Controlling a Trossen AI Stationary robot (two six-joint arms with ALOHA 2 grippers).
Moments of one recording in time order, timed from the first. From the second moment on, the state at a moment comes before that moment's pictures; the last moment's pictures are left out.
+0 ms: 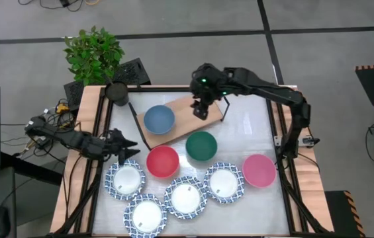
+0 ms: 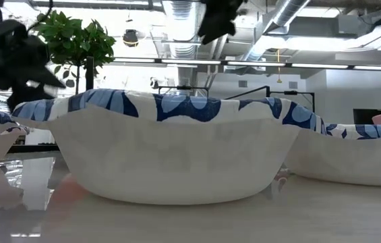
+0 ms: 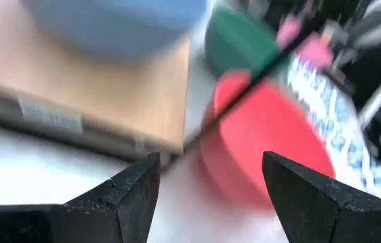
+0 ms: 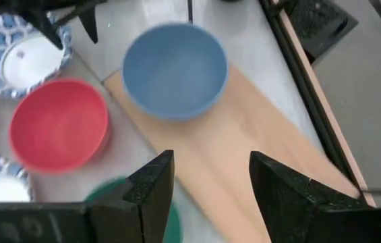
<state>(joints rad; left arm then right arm) -0.34 0.19 0.11 -0.36 -0.45 -0.82 -0.28 1.80 2.01 -1.08 -0.02 -0.01</state>
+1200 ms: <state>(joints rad) -0.34 0.65 0.44 -0.87 -0.04 -0.84 -0.26 1.79 1.96 -1.10 -0.02 -0.06</state>
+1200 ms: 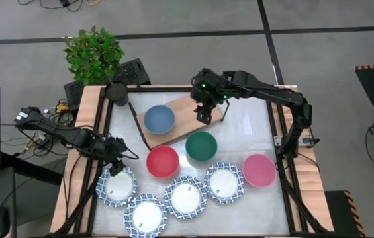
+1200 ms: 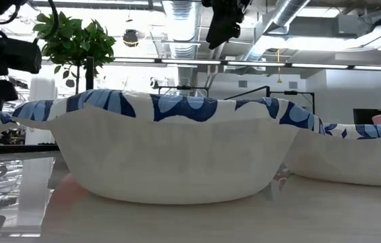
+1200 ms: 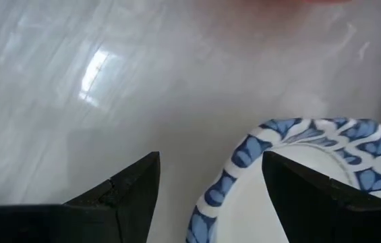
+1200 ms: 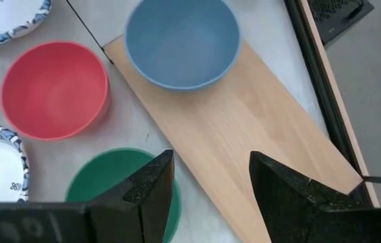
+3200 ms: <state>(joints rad) -0.34 0.92 0.44 -0.84 0.12 -0.73 -0.26 1.79 1.96 -1.07 -0.02 -0.06</state>
